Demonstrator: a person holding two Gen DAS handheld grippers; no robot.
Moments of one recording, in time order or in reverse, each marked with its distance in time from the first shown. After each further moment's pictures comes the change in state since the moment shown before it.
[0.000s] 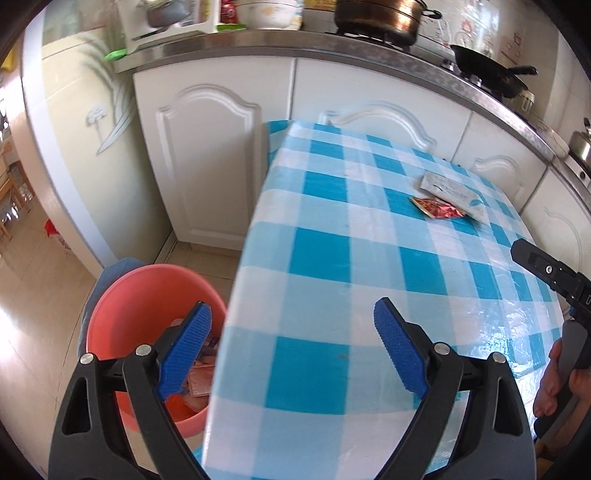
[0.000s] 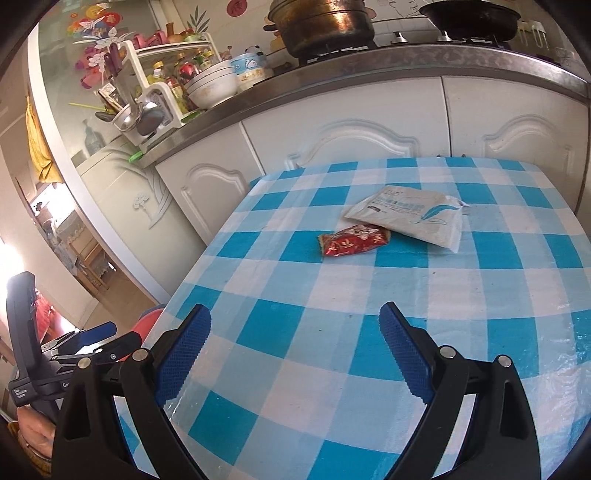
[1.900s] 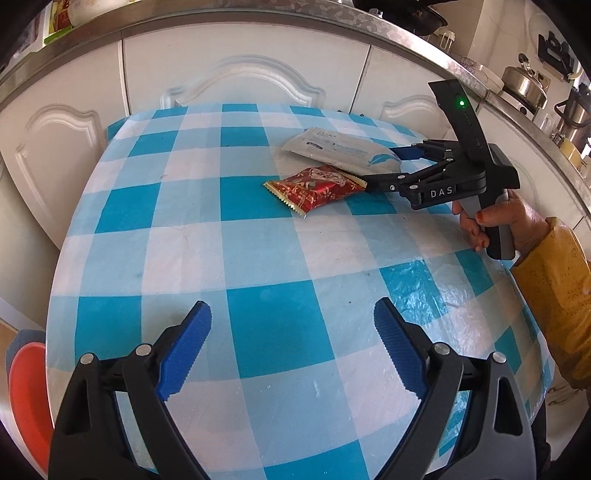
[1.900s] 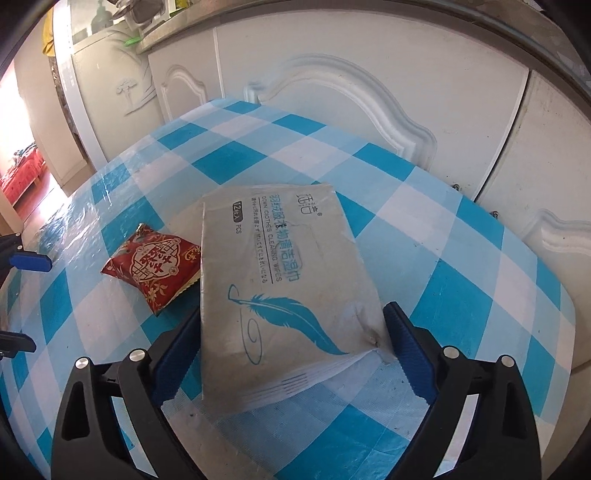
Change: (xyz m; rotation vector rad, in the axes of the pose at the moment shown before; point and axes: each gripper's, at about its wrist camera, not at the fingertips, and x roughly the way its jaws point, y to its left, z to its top) left arm 0.090 -0.120 0.035 0.241 0.103 -0.298; right arm 0.130 -0.132 0.093 -0.476 0.297 -0.001
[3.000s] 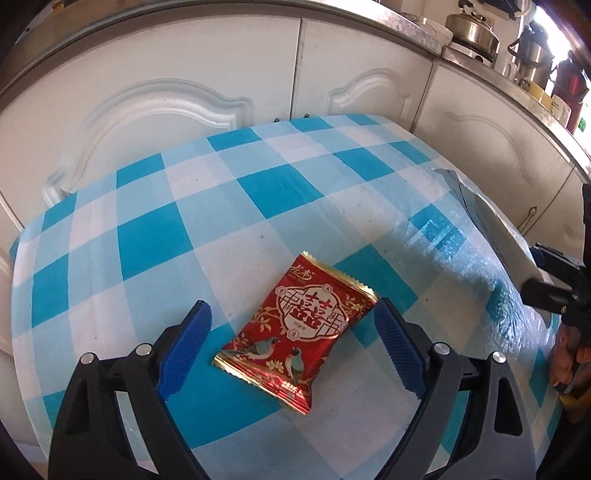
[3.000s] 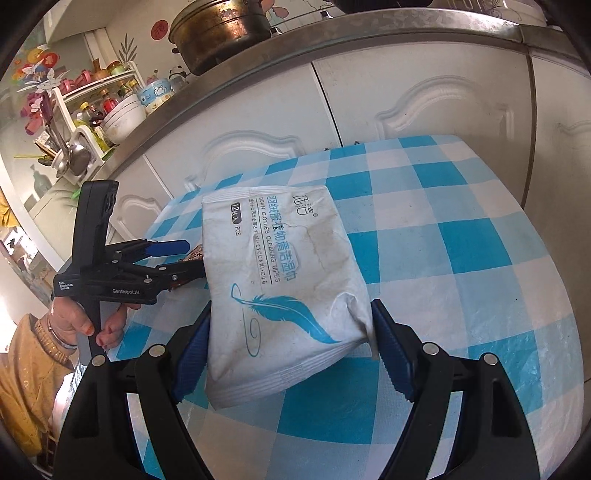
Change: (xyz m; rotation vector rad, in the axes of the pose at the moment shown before) left arm 0.093 -0.020 0.104 0.304 0.045 -0.146; right arm -0.113 0.032 -0.121 0.616 -0.283 -0.084
